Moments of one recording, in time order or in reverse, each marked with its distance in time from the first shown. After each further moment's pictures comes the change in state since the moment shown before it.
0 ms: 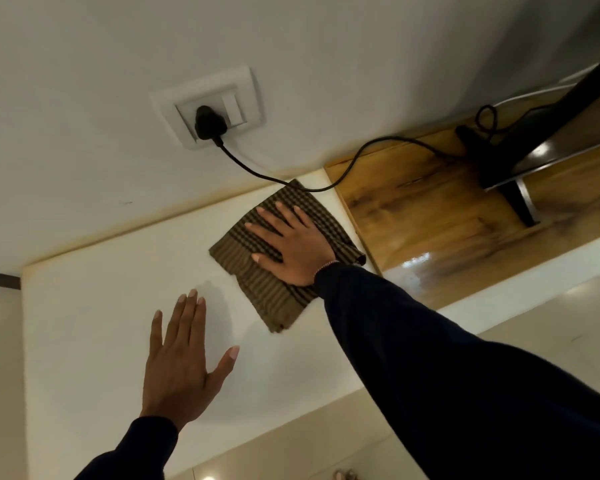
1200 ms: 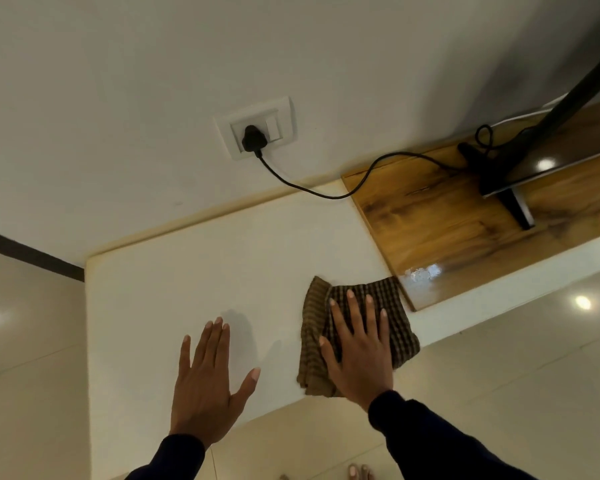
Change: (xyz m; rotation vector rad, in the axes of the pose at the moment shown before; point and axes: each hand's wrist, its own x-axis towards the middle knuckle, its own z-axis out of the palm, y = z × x) left_hand -0.073 -0.006 -0.006 -0.063 -0.059 -0.035; right_hand -0.199 -0.098 0.038 0.055 0.058 0.521
